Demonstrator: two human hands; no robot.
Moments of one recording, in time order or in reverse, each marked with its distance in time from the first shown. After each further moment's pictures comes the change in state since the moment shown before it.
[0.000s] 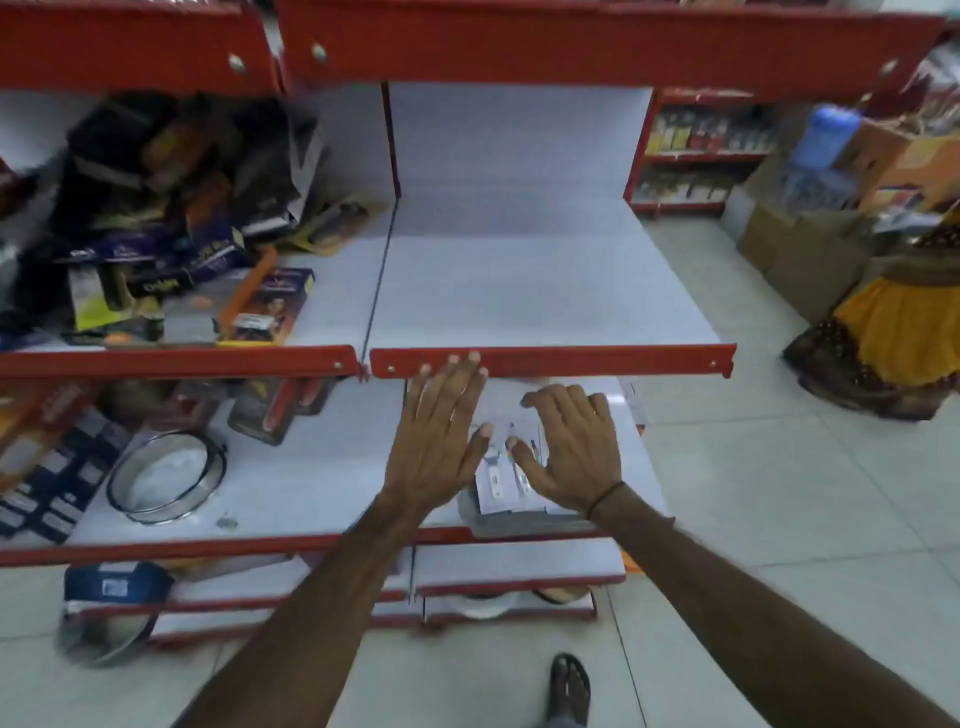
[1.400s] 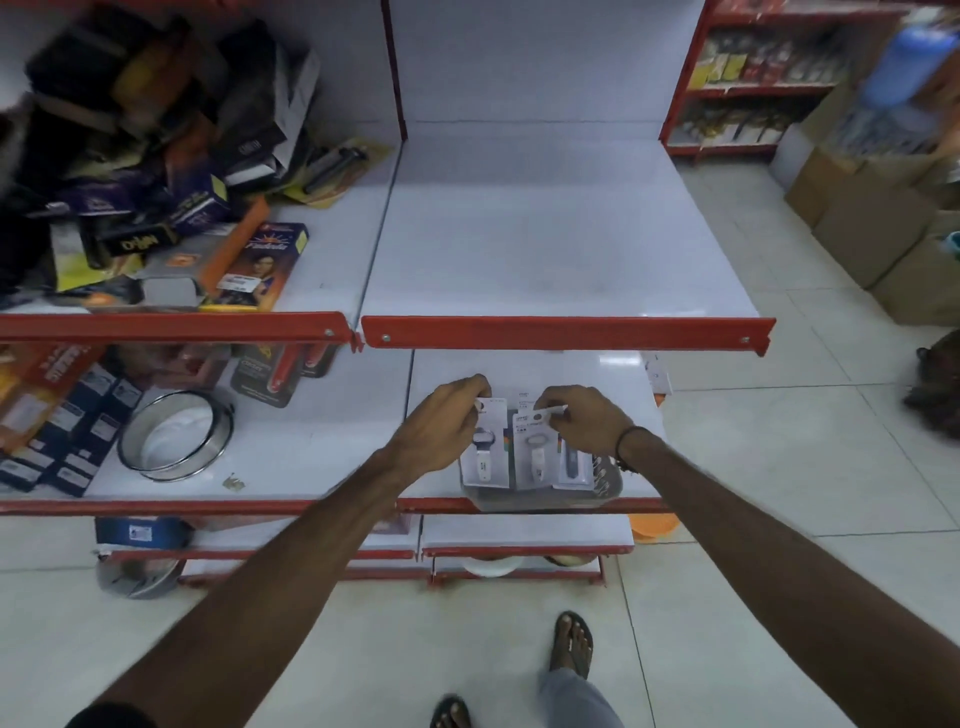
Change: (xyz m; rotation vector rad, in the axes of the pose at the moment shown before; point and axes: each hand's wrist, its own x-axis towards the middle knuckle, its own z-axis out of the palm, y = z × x) left_hand 0.012 -0.017 0.038 -0.415 -0.503 -0.228; right_hand 0.018 0.073 0.063 0.442 -0.730 0.322
